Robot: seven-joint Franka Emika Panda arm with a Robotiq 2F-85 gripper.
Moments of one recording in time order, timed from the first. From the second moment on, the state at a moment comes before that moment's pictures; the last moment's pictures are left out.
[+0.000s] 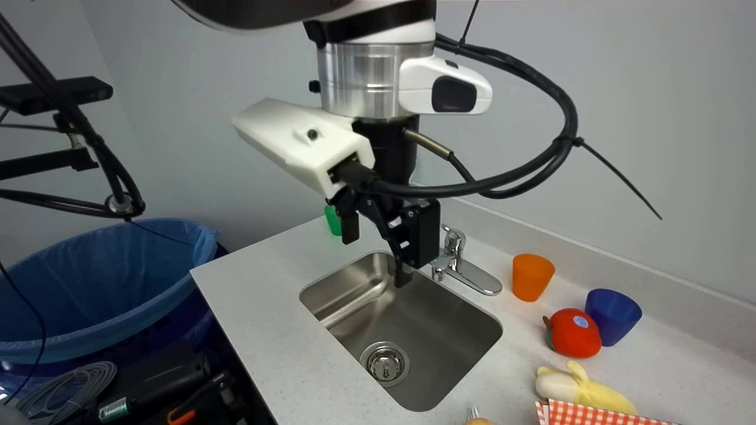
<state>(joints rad) -0.10 -0.48 -0.26 -2.48 -0.07 2.02 -0.23</state>
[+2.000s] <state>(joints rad) -0.31 -0.10 -0.28 -2.55 -0.36 2.47 -0.12</state>
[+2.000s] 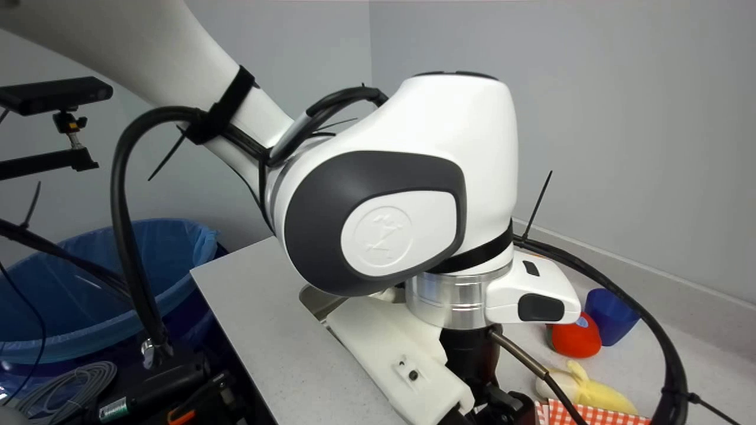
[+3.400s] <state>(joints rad) -0.29 0.14 -0.31 -2.47 -0.58 2.57 0.11</state>
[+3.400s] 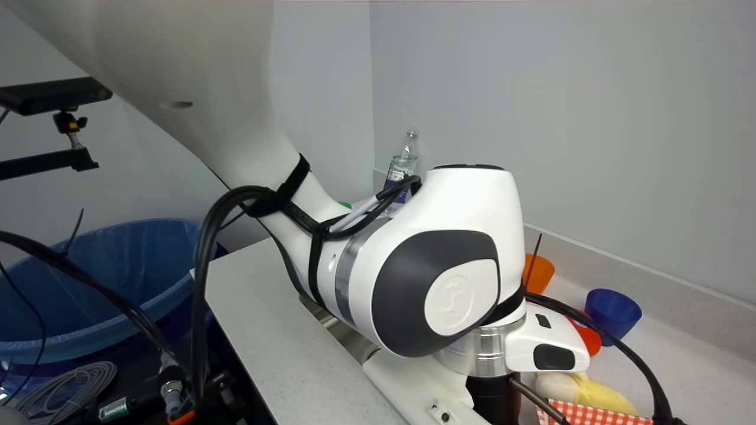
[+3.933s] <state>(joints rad) -0.27 0.06 -0.26 -2.47 -0.38 2.57 0.02</state>
